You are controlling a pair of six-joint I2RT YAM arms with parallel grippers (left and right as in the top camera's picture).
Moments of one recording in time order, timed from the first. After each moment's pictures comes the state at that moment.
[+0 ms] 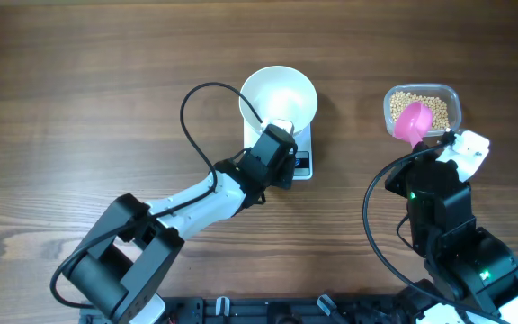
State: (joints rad) left arm -0.73 1.74 0.88 -0.07 -0.05 -0.42; right arm 0.47 0.75 0.86 -0.74 0.60 0.66
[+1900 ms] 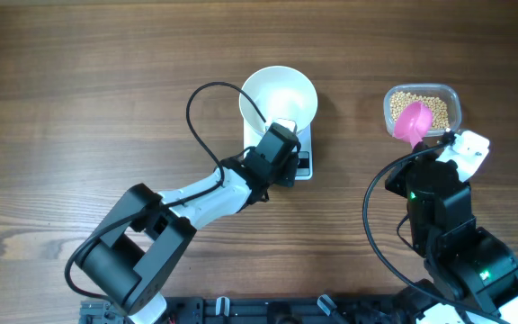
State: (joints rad) left arm -0.73 1.80 0.91 -0.05 -0.05 -0.42; right arm 0.47 0.75 0.86 -0.74 0.60 0.66
